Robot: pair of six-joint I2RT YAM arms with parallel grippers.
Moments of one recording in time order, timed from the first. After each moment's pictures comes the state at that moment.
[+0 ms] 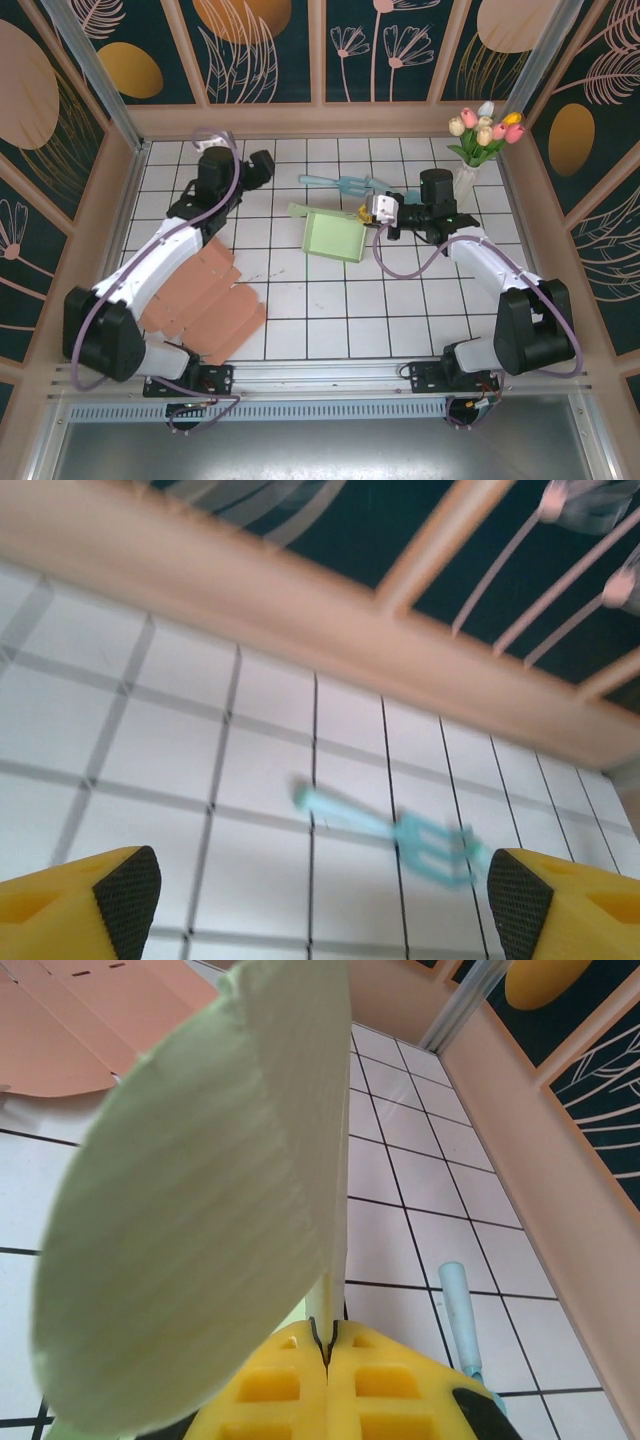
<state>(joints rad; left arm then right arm) -0.40 1.44 1.13 -0.14 -0.10 -0.67 0.27 1.38 0.89 -0.11 -0.92 -1.02</state>
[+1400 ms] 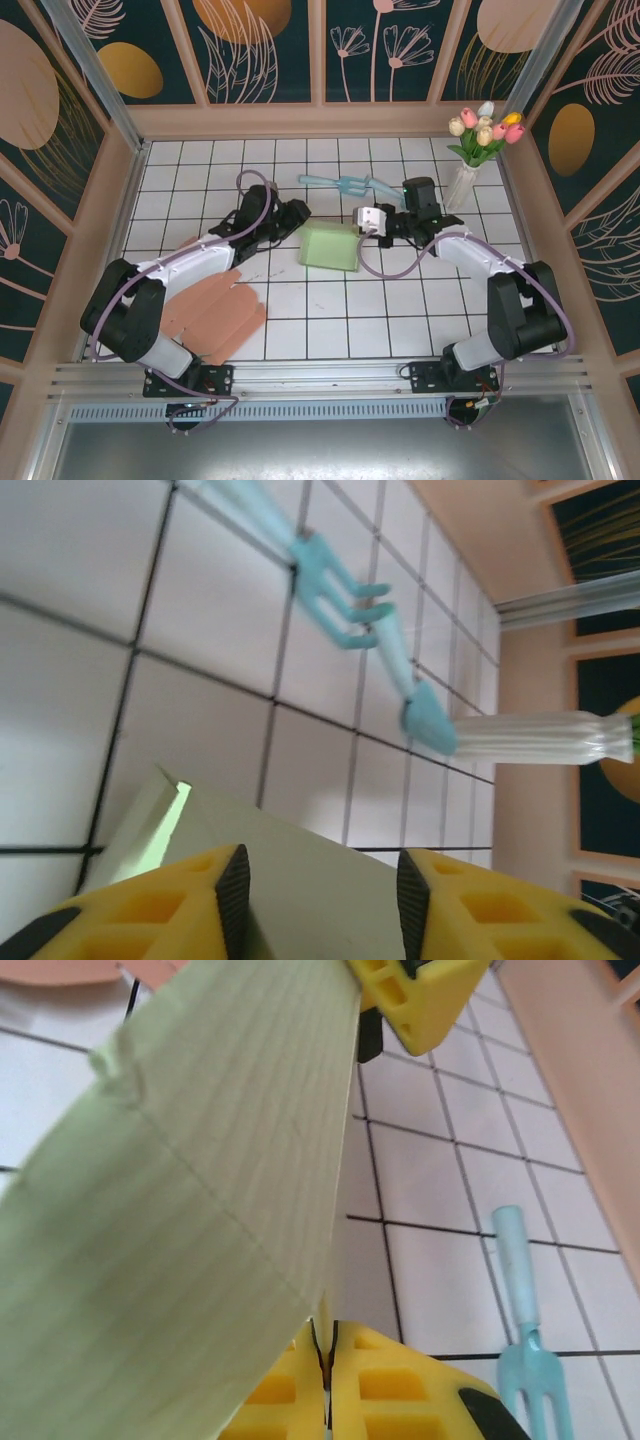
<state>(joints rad) -0.58 1.54 0.88 0.07 0.15 -1.12 0.35 1.48 0.87 -0.15 -0.75 -1.12</state>
